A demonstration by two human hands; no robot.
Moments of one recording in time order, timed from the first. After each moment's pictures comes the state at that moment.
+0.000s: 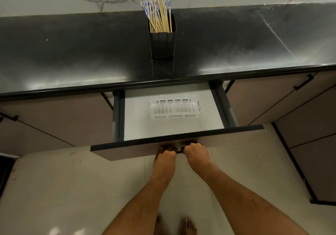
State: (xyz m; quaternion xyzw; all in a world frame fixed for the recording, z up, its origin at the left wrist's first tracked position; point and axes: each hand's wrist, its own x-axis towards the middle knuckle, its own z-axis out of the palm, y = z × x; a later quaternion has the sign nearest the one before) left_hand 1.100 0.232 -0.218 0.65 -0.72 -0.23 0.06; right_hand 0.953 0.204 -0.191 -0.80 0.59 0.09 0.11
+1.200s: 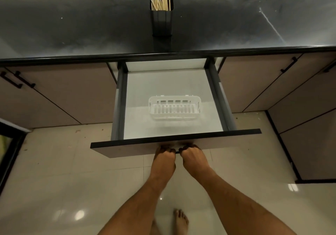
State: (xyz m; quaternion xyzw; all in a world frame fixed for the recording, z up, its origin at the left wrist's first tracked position) left_hand 1.078 0.407 -0.209 0.63 -0.74 -0.23 0.09; right_hand 0.934 0.387 -0.194 -0.81 0.57 0.02 0.14
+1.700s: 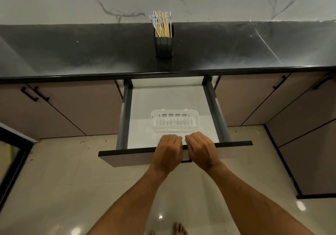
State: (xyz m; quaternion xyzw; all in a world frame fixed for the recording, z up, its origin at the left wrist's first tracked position) left_hand 1.071 0.364 -0.115 0.51 -0.82 -0.02 0.28; right_hand 0.906 0.352 -0.105 -0.84 0.48 -0.26 -0.01
